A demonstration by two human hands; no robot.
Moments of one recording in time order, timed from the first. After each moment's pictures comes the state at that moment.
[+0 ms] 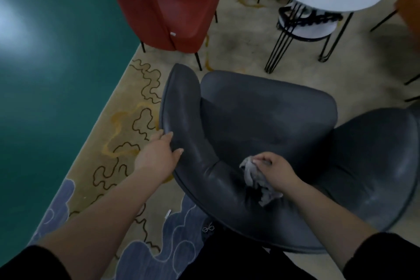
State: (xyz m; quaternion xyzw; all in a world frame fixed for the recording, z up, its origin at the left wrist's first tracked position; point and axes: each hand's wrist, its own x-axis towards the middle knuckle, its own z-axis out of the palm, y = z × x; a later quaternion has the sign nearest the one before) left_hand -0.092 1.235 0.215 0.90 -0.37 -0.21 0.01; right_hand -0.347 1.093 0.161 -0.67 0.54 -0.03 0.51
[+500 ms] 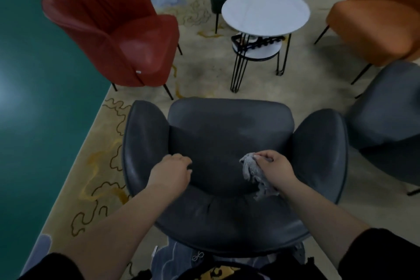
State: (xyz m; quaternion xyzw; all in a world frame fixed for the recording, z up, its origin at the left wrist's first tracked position) left_hand -0.195 1.162 0.248 0.79 -0.60 -0.16 -0.01; right_hand -0.438 1.044 0.209 -0.57 0.63 -0.18 0.50
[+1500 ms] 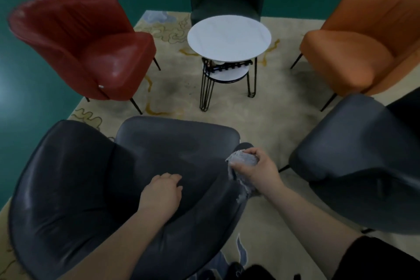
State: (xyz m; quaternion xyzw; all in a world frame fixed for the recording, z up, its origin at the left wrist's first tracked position) left_hand -0.448 1.004 0.238 0.84 -0.52 -0.16 0.02; right_hand -0.654 0.858 0.263 -0.60 0.57 -0.21 0.52
